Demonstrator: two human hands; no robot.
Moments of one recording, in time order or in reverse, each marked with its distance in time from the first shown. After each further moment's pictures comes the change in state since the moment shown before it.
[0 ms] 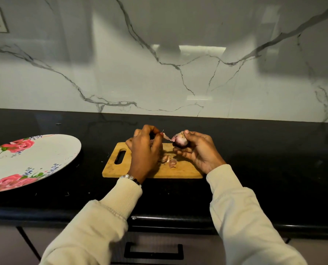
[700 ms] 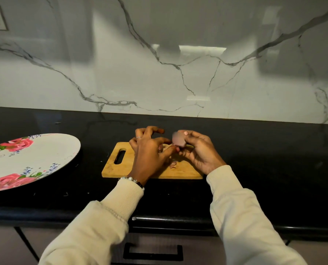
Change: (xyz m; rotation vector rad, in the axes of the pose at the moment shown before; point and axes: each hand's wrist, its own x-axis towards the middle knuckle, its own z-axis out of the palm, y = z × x) left_hand -0.002 -0.008 0.008 0.257 -0.127 0.146; right_hand 0.000 -0.001 0.003 0.024 -0.026 -0.020
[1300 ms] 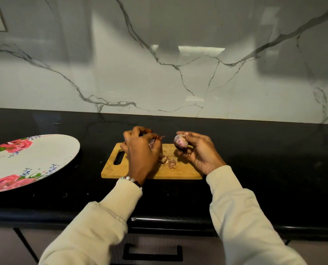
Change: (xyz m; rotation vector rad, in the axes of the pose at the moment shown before) left_hand 0.004 -0.005 0.000 0.004 0.164 -0.240; right_hand 0.001 0.000 -0.002 -0.074 0.036 0.006
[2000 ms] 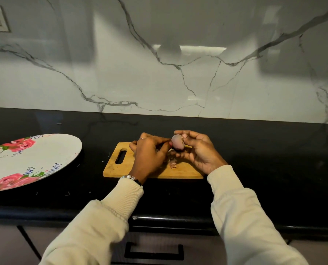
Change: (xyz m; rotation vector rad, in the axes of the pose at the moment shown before) left_hand -0.005 0.007 -0.006 -0.130 -0.235 0.104; right_hand -0.005 0.000 0.002 0.017 -0.146 0.006
